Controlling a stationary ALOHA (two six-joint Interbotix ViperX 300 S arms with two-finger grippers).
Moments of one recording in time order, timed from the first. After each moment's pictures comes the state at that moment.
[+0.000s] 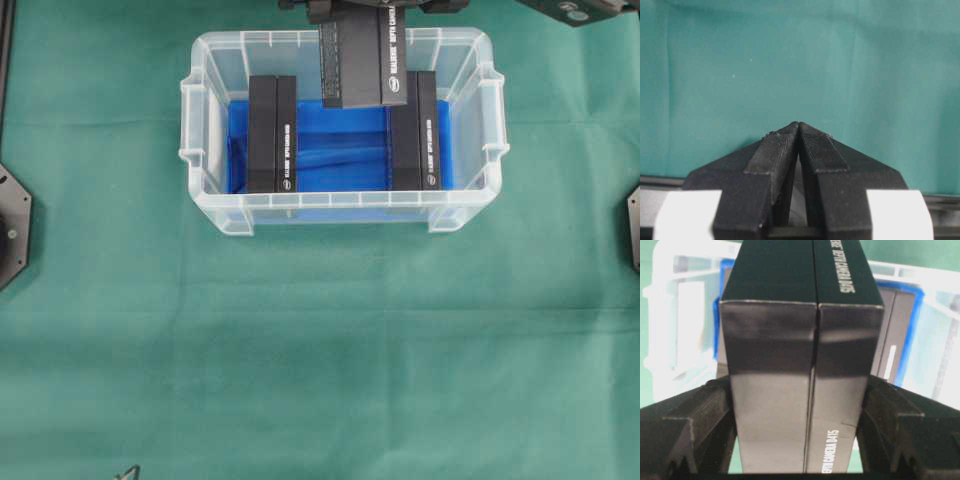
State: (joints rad) left arm -0.08 -0.80 0.45 0.02 1.46 -0.20; right arm -0.20 0.27 -0.73 -0.21 1.74 1.34
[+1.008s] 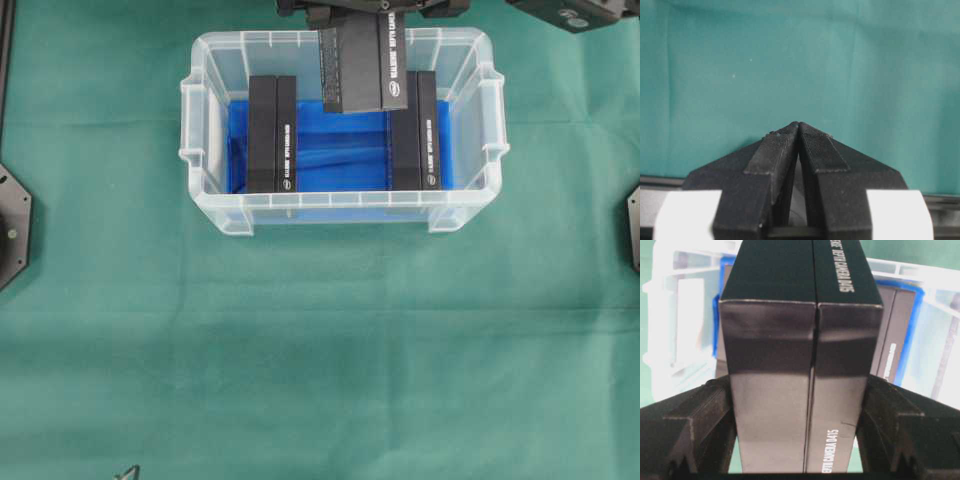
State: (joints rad) left arm -0.08 -0.80 0.45 0.02 1.46 -0.20; right arm -0.19 0.27 -0.73 -0.21 1.74 1.34
